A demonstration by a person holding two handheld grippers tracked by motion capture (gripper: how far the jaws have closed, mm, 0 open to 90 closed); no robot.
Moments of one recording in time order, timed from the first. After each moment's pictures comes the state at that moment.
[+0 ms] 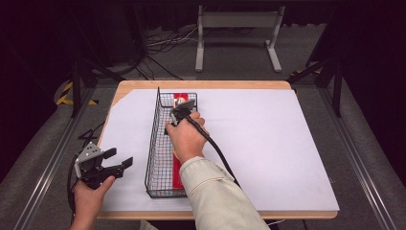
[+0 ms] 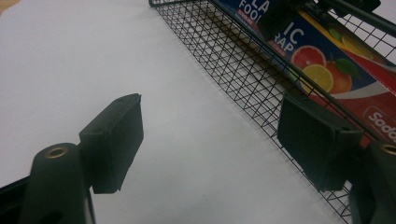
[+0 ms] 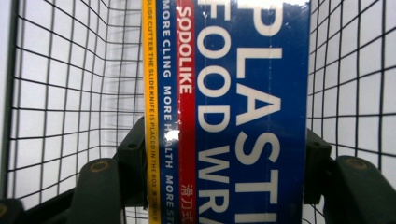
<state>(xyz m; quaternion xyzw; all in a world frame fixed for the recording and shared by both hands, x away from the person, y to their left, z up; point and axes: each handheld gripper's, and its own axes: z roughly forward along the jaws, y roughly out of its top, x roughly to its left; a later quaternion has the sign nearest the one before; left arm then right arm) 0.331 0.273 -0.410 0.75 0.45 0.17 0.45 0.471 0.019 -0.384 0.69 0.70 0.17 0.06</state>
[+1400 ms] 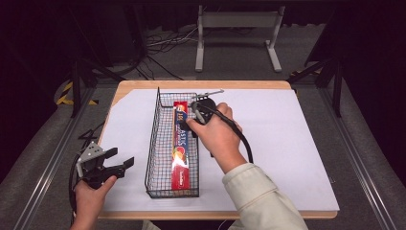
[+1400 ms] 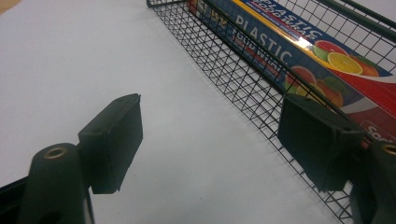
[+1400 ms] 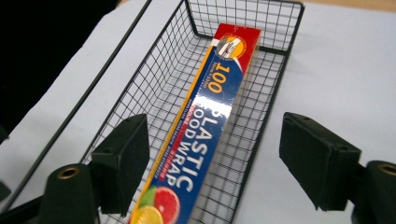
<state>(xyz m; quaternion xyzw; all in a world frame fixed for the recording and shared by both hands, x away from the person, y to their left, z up) 0.331 0.269 -0.409 0.75 0.45 0.18 0.45 0.428 -0.056 -0.309 0.52 0.77 0.35 0.13</state>
